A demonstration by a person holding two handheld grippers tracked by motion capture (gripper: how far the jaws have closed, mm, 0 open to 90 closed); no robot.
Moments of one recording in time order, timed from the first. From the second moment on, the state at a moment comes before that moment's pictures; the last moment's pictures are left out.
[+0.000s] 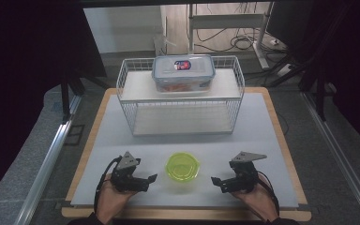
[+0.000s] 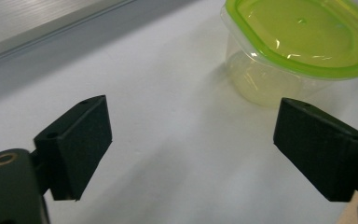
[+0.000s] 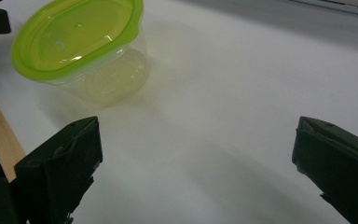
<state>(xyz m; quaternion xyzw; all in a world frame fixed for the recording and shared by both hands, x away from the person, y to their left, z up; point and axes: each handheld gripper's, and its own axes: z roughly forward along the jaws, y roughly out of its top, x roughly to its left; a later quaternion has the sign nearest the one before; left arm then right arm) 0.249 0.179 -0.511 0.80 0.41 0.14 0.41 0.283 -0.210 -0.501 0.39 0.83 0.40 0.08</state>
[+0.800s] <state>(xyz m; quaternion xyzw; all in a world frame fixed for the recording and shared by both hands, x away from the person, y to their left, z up) 0.226 0.184 -0.514 0.81 0.39 0.17 0.40 0.267 -0.177 -0.490 0.40 0.80 0.44 -0.02</state>
